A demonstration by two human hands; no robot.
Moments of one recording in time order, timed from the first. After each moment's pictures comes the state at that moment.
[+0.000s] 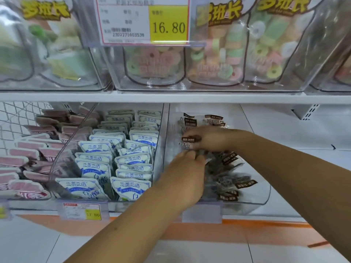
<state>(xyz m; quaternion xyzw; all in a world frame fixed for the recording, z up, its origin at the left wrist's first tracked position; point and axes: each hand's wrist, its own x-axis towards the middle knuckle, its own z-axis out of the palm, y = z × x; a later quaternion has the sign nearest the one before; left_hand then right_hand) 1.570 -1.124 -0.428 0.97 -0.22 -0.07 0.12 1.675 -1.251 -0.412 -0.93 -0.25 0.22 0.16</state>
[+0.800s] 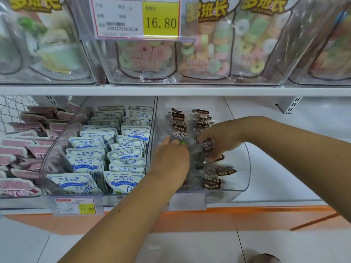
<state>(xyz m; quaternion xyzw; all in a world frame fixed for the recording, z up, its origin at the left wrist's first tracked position) 1.584 -1.122 -0.429 0.98 -0.14 -0.04 0.10 1.639 -1.278 -0.366 -0.93 -0.20 0.32 -0.04</state>
